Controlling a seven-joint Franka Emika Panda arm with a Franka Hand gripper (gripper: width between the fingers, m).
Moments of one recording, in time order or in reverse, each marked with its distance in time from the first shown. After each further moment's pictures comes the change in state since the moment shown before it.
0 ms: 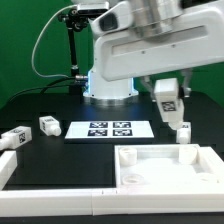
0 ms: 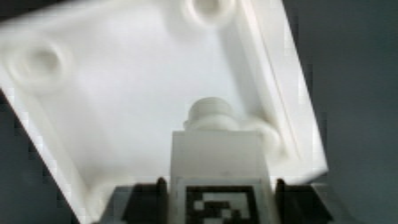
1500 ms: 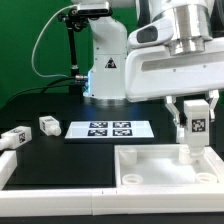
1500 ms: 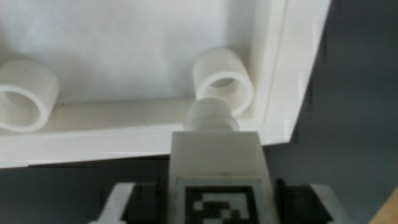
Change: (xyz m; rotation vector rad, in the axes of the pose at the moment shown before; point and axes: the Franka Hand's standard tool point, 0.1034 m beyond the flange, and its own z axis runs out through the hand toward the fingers) arm 0.007 -0.022 0.047 -0.050 0.379 -0.363
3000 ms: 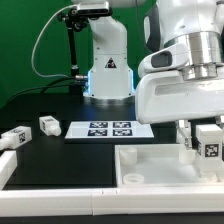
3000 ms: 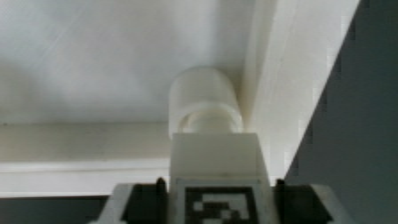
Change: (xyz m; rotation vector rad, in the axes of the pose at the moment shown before) arm -0.006 -0.013 0.033 -0.004 0.002 -0.051
